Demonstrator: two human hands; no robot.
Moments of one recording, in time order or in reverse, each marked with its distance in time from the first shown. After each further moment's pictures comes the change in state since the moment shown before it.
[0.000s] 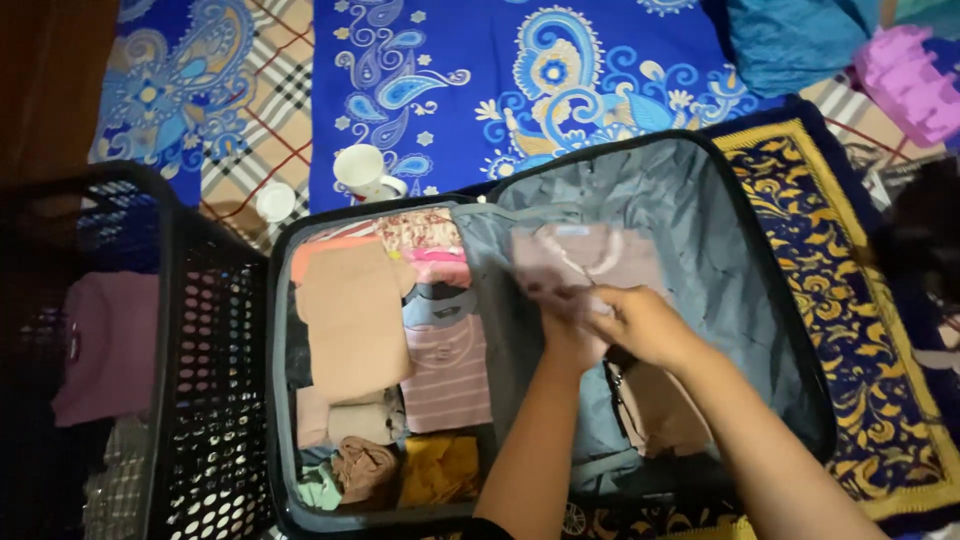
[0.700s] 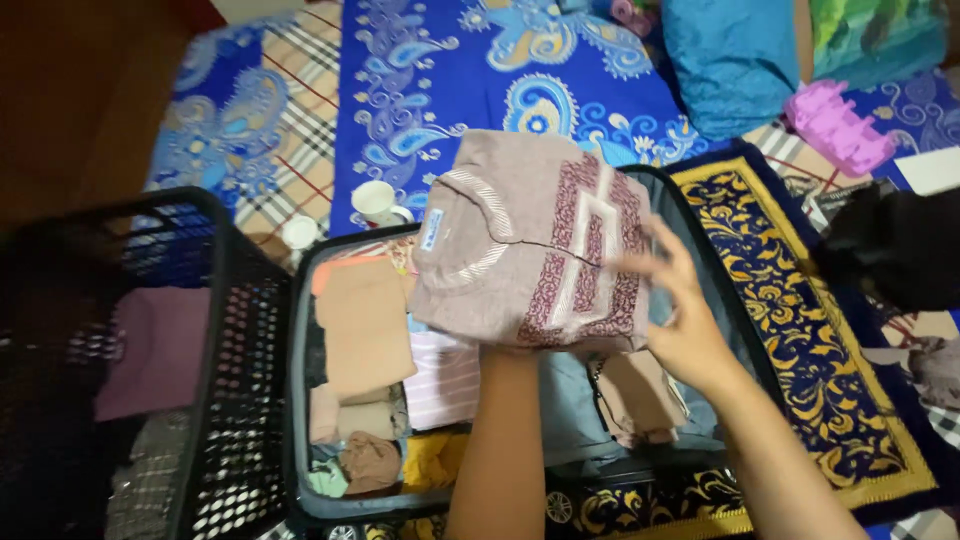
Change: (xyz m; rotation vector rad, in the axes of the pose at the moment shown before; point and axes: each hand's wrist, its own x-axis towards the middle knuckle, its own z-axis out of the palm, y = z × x) left_hand -0.077 -0.011 0.102 0.186 -0.097 0.115; right_hand -0.116 -0.062 -0.076 -0.030 0.296 -0.701
